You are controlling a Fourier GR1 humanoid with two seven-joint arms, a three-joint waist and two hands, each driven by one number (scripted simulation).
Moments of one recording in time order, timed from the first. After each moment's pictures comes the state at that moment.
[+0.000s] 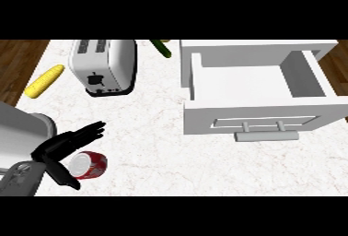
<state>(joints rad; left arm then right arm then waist) -0.31 0.43 -0.02 -0.71 -0.12 -0.87 -0.47 0.48 -0.12 -0.63 -2.19 -0.52 0.45 0.12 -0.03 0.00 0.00</state>
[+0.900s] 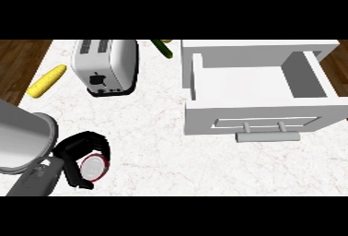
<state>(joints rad) -0.37 0.37 -0.12 -0.62 -0.02 -0.91 -0.41 0.49 -0.11 -0.65 -2.21 -0.55 0.47 0.16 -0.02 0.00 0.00</state>
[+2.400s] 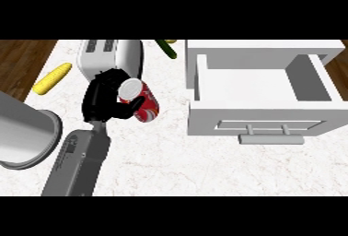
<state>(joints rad) -0.45 0.02 0.06 -1.22 0.31 0.07 -0.08 0.52 -0.04 -0.67 -2.28 -0.56 0.45 0.19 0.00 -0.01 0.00</state>
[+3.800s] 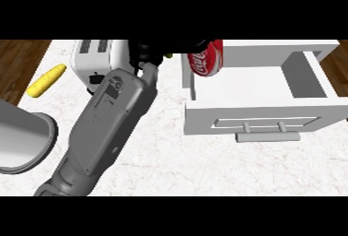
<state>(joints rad) -1.01 0.00 -0.13 -1.11 0.28 0.53 0.18 0.46 -0.01 -0.66 -2.28 -0.54 0.47 0.22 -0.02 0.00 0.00</state>
